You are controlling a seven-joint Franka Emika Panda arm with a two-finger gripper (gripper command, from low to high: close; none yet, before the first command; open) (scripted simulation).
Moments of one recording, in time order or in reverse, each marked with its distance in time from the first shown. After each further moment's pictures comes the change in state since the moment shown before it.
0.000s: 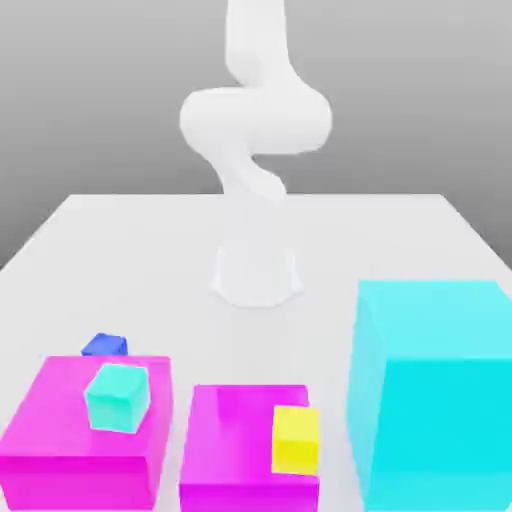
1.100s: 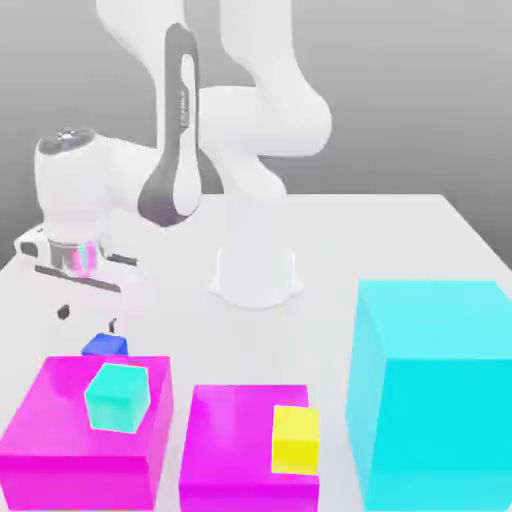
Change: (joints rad) arm -0.294 0.775 -0.504 -0.522 -0.403 0.565 -0.154
